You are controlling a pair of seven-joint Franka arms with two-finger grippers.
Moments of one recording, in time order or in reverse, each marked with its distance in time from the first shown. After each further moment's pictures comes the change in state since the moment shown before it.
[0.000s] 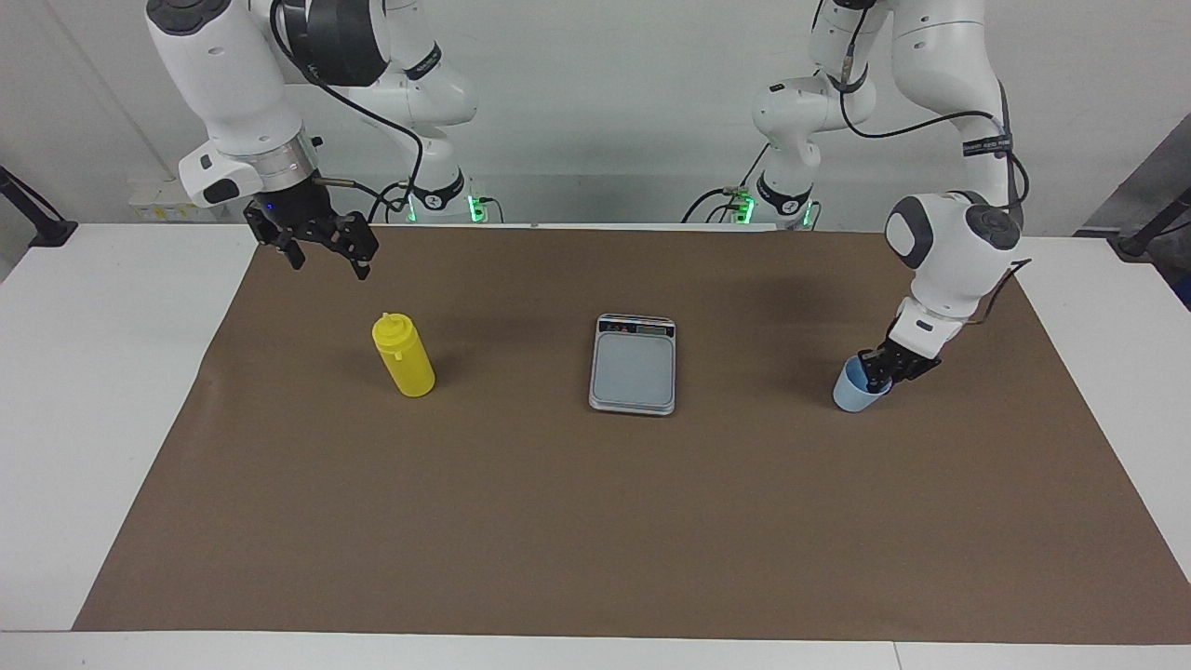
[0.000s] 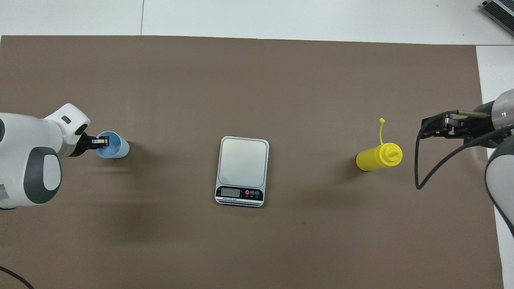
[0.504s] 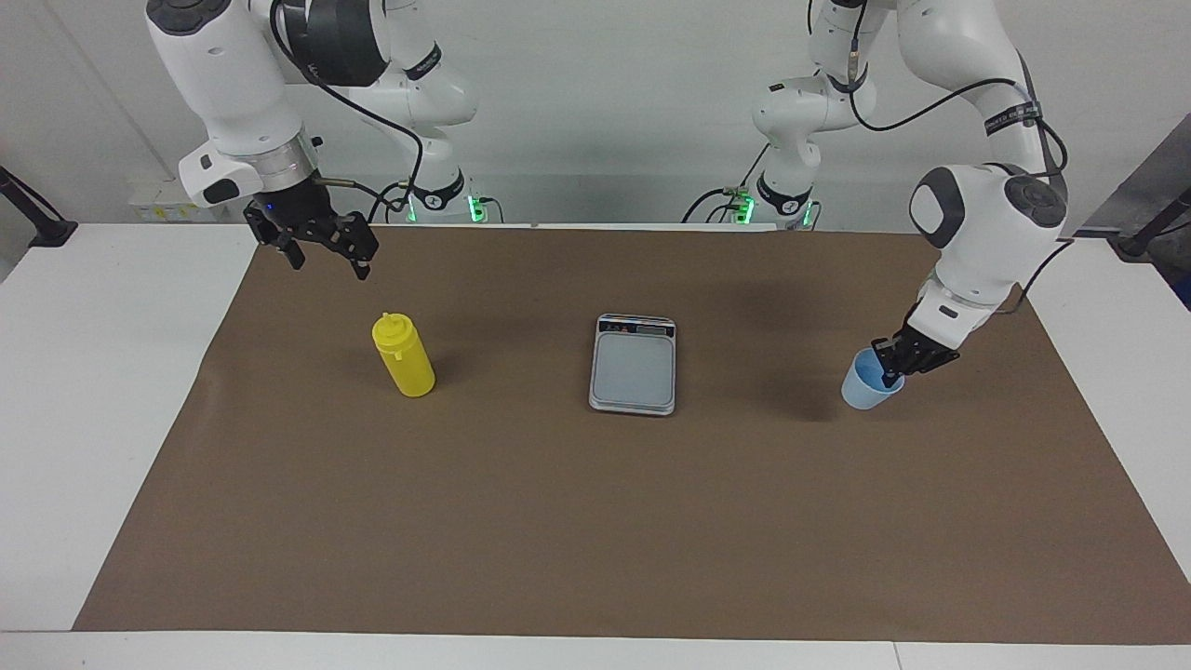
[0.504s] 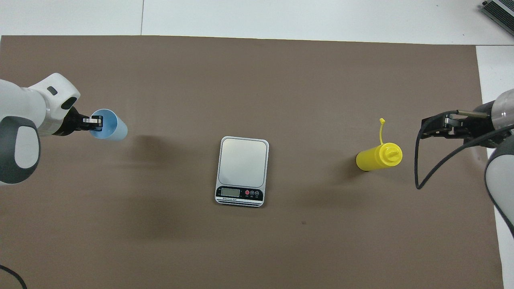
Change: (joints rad) left arm -0.051 -0.009 -0.021 0.263 -0.024 -0.276 -0.021; right arm 0.000 0.000 0.000 0.000 0.000 0.000 0.000
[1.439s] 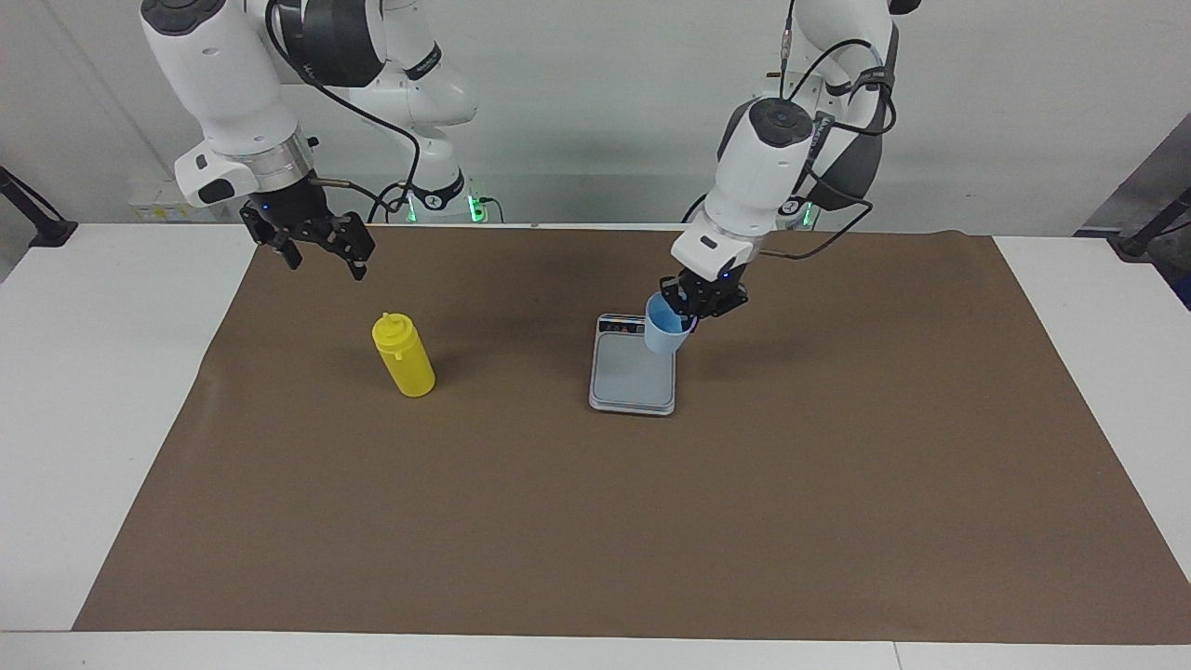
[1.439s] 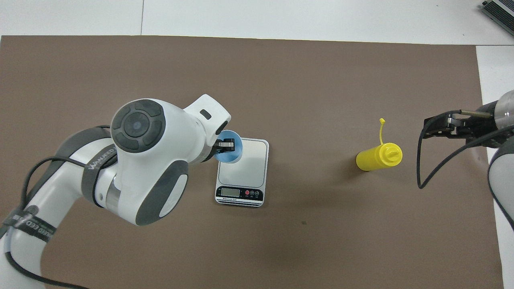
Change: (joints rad) left arm -0.481 0.023 -0.040 0.066 0.001 -0.002 -0.538; right arm -0.005 0.000 -0.003 0.000 0.000 0.000 0.000
